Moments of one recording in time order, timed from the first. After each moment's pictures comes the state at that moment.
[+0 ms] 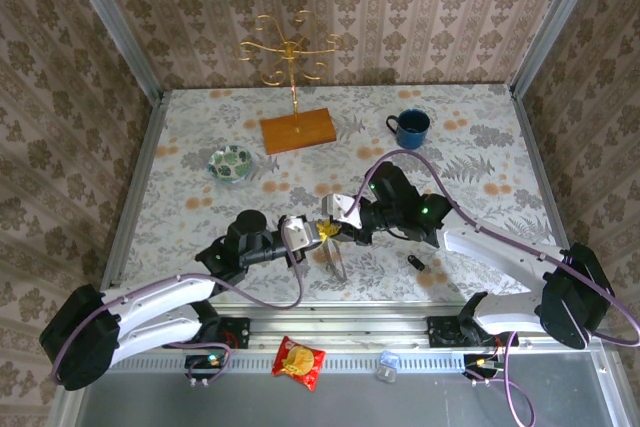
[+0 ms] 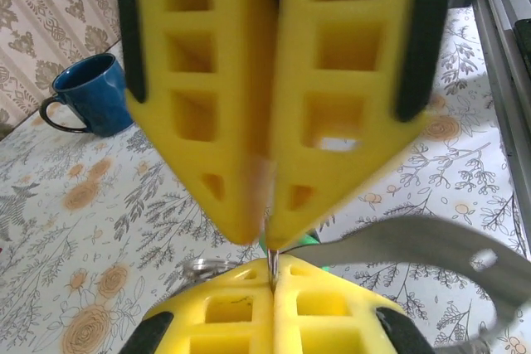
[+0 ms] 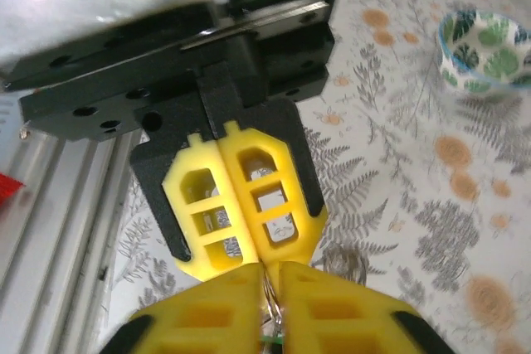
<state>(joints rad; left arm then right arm) -0.88 0.98 0.33 0.36 0.38 0.36 0.75 1.27 0.89 -0.30 -0.53 -0.56</state>
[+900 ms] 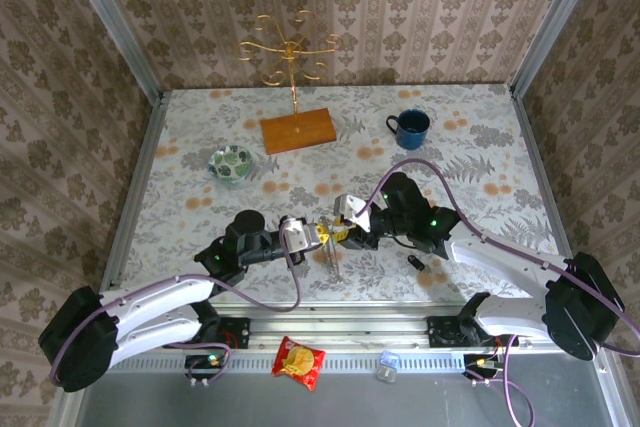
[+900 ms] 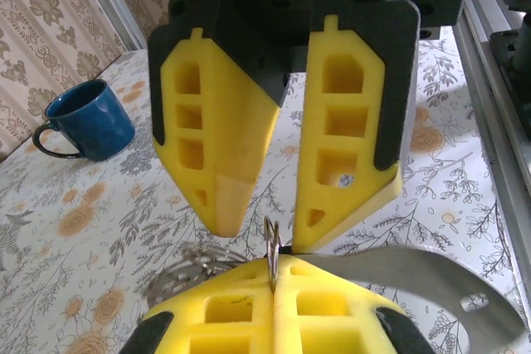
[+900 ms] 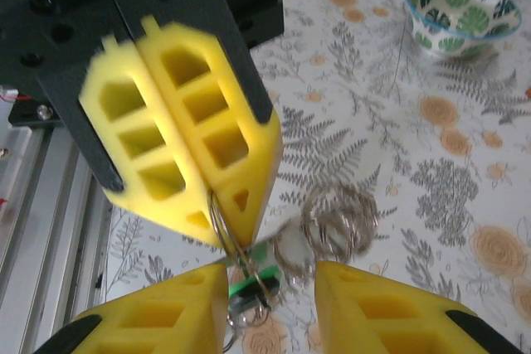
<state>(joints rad) -0.88 0.96 0.33 0.37 0.43 0.39 0.71 1.21 0.72 -0.11 -0.53 -0.44</state>
